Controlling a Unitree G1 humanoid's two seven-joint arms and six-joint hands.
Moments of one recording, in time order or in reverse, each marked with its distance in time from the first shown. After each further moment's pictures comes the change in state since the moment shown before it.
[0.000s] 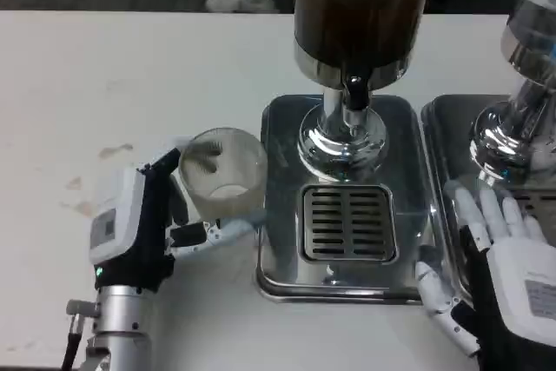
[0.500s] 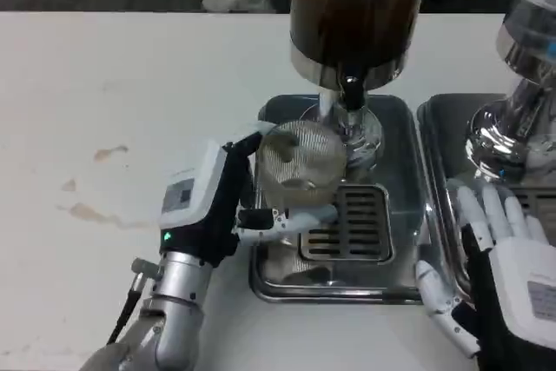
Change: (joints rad) left arm -0.143 -0.088 -0.093 0.089 0.066 0.046 -0.064; right arm 0.023 0.019 0.000 -0.024 -0.002 0.002 -0.008
